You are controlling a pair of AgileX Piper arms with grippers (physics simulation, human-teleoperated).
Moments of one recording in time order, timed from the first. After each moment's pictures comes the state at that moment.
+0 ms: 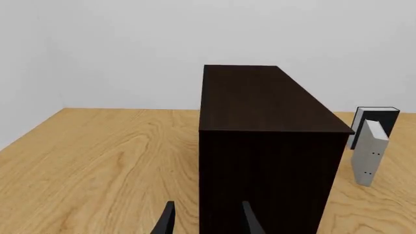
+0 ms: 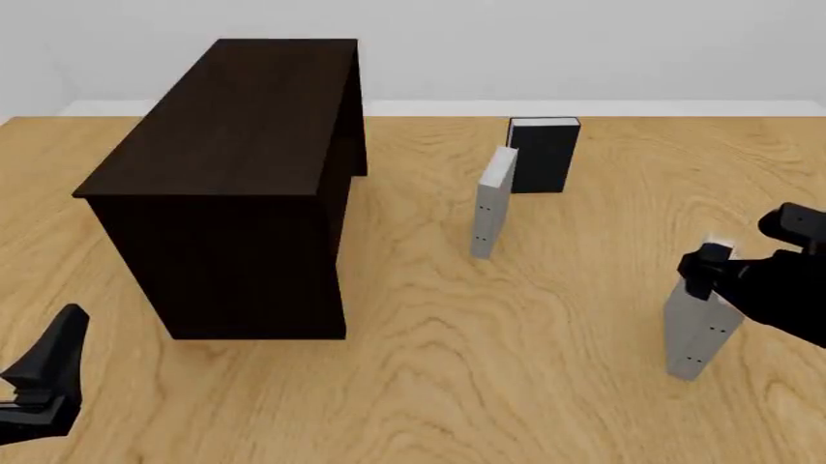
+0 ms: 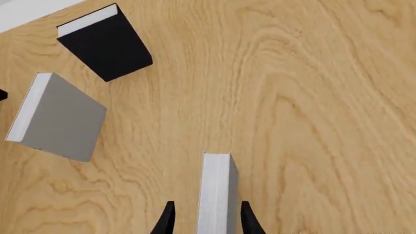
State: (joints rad) left arm 0.00 0.07 0.00 -0.05 -0.02; right arm -0.13 1.14 -0.46 0.03 0.24
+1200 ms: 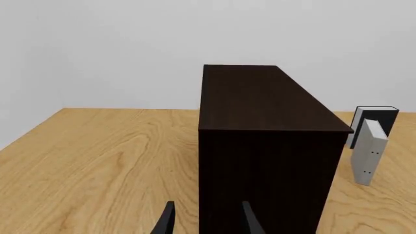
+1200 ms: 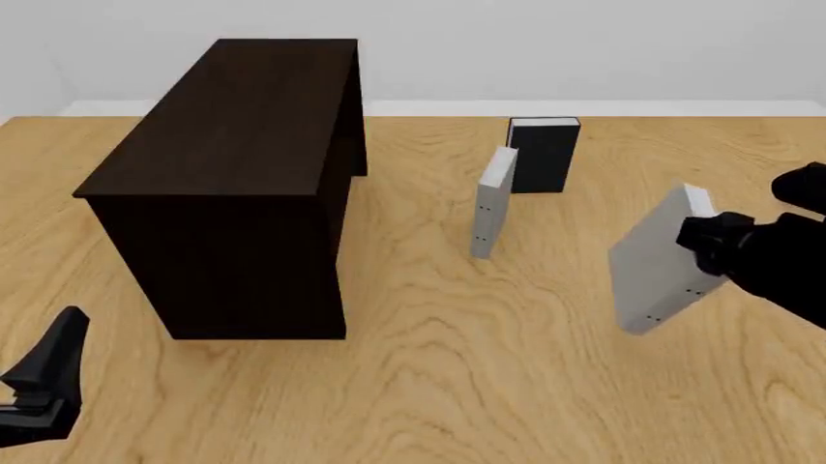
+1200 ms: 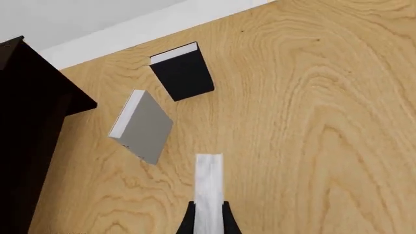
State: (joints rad) left arm 0.00 0.05 0.00 -0.04 -0.01; right arm 0.05 0.93 -0.50 0.11 0.33
